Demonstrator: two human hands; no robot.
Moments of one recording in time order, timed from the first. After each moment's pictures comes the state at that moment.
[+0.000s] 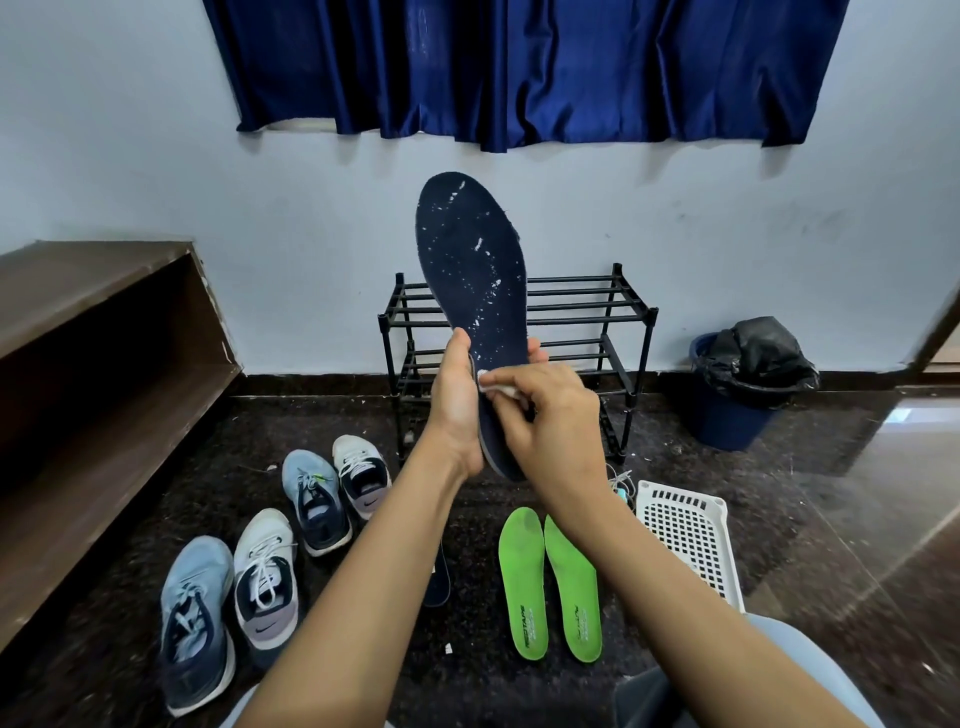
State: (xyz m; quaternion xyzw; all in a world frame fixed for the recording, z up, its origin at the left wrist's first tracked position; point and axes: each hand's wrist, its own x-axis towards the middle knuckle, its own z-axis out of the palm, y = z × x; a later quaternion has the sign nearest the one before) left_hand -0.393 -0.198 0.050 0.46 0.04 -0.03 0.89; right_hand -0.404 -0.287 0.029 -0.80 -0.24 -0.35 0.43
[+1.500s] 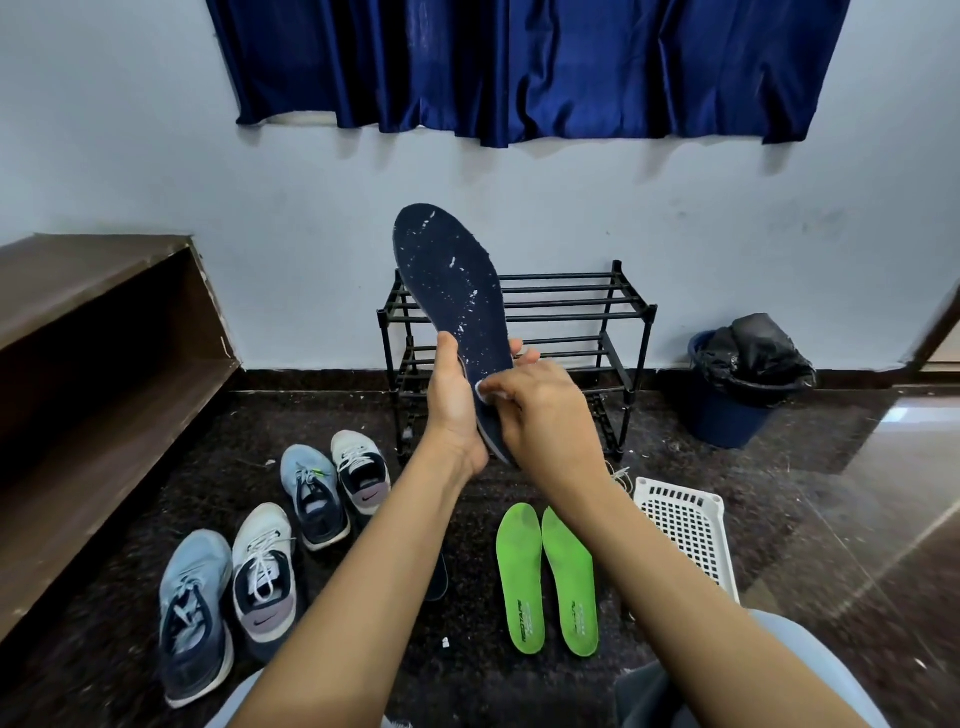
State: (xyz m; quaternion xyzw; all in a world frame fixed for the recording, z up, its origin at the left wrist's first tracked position) left_hand -0.391 -0.201 0.038 0.44 0.05 0.02 0.90; right_hand -0.396 -0.287 0.026 -0.85 -0.27 -0.30 0.33
